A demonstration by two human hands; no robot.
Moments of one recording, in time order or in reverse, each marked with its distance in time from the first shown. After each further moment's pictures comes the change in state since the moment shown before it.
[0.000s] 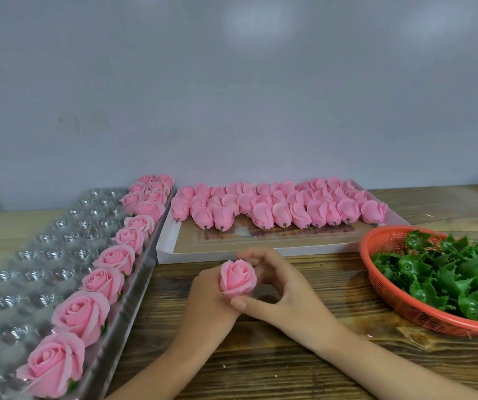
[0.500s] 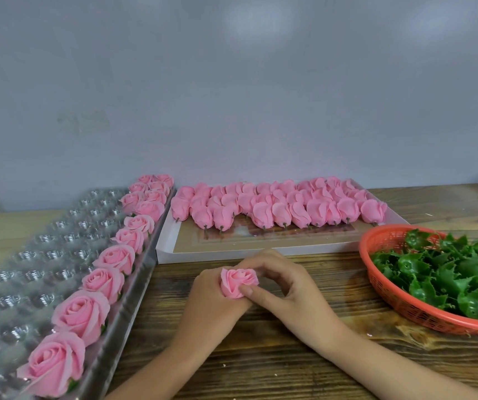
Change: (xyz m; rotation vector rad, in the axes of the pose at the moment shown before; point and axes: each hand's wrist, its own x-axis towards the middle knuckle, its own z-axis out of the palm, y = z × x) left_hand 0.001 -0.001 0.000 0.085 -0.011 0.083; right_hand 0.001 0.002 -0.004 -0.085 0.025 -0.111
